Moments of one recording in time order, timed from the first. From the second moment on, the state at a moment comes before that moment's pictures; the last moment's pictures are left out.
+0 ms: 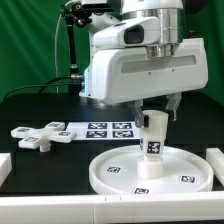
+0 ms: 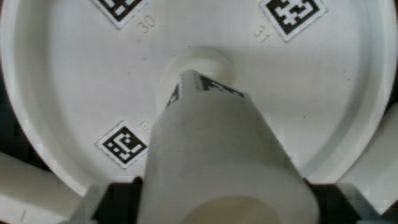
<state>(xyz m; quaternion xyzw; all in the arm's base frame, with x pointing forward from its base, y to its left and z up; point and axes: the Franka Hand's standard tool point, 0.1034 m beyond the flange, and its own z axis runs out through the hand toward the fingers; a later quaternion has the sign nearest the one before) 0.560 0.038 0.091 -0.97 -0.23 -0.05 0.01</state>
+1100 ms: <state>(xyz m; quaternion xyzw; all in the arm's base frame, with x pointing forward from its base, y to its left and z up) 0.560 0.032 0.090 -0.94 0.33 -0.08 0.08</state>
